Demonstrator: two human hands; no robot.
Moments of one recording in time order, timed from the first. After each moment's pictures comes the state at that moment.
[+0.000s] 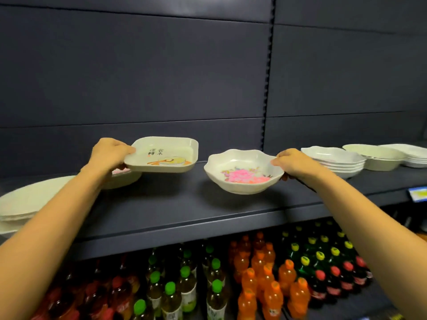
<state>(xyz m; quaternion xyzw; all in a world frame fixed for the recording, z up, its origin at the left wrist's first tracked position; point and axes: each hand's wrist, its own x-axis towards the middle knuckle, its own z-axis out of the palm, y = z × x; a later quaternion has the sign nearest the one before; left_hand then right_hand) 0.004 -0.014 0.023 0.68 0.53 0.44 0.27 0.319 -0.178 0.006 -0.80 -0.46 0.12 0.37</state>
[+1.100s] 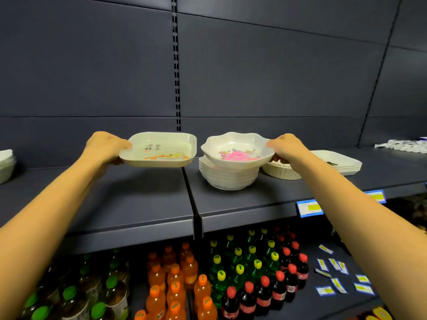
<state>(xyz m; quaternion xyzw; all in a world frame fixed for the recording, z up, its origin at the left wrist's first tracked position) 0.297 -0.094 0.015 0.66 0.50 0.46 0.33 0.614 -0.247 0.021 -0.81 -0.37 0.08 0.44</state>
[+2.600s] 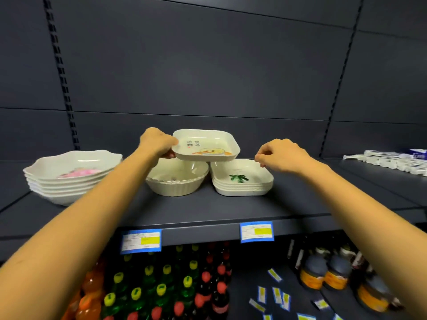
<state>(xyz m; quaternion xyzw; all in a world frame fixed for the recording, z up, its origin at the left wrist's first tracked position) 0.725 -0.176 0.016 0.65 0.52 0.43 0.34 0.948 -0.321 0.025 -0.80 -0.57 -0.03 0.18</state>
